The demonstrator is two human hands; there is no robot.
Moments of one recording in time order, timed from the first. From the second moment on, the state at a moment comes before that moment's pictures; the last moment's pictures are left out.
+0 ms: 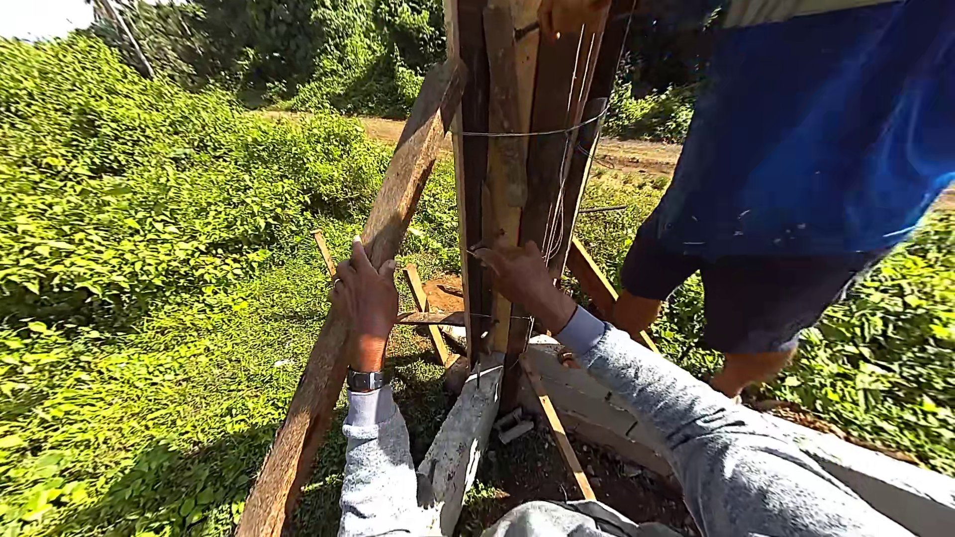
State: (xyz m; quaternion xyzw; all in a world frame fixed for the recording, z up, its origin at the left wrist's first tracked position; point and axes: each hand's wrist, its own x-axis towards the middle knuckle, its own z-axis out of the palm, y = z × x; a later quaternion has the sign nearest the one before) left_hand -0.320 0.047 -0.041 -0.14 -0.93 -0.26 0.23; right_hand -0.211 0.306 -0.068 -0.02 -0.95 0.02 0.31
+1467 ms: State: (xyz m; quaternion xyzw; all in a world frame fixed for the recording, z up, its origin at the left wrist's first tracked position) left_hand -0.316 0.048 -0.039 -0.13 -0.93 -0.25 0.24; right_hand -0.167 0.458 -0.143 -0.15 -0.94 0.14 0.25
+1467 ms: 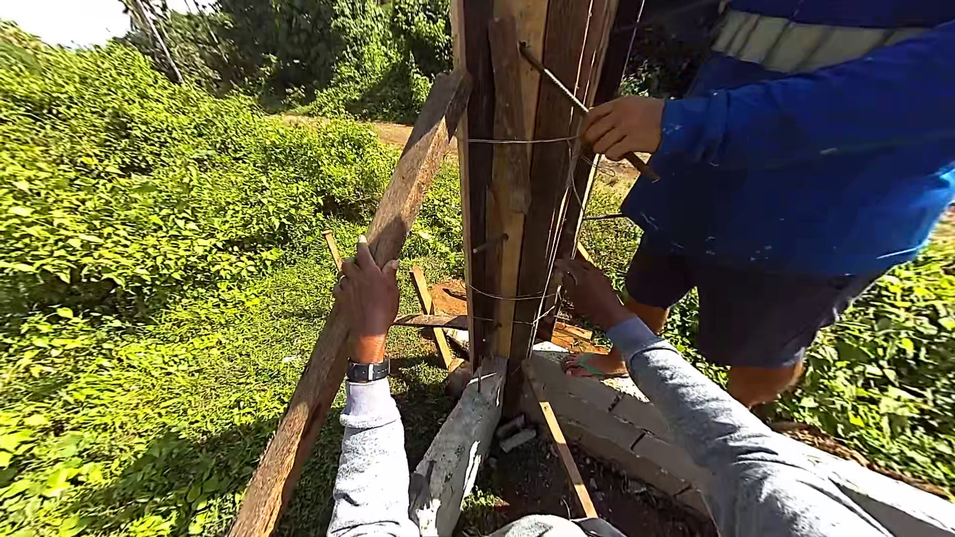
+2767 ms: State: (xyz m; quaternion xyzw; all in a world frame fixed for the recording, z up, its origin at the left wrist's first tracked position) left_hand -0.317 0.046 -0.041 -0.13 -0.93 -0.25 0.23; right_hand -0.174 0.451 -0.117 -0.17 -0.95 0.13 0.23
